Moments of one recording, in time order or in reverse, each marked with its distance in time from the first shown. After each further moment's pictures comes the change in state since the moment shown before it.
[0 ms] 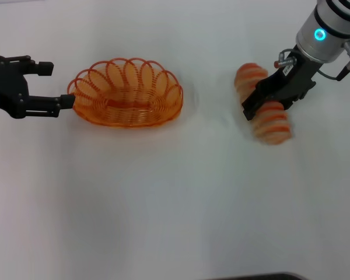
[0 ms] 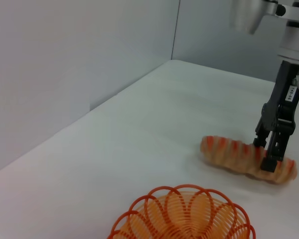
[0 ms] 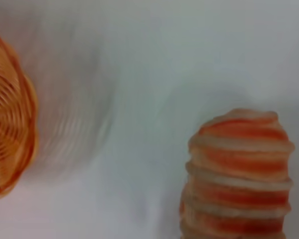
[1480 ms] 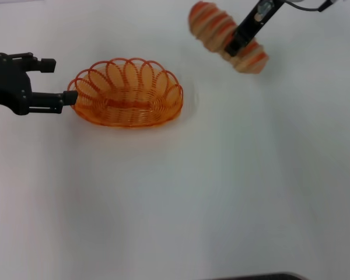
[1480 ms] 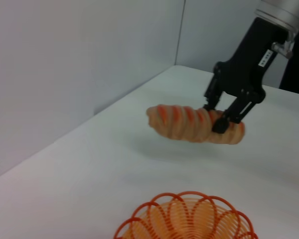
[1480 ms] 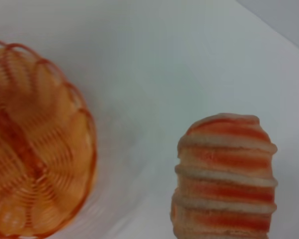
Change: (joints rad) left arm -0.008 -0.002 -0.004 -0.014 -0.007 -0.011 -0.002; right arm 0.070 0.025 -0.050 -0.177 0.007 0.071 -0.418
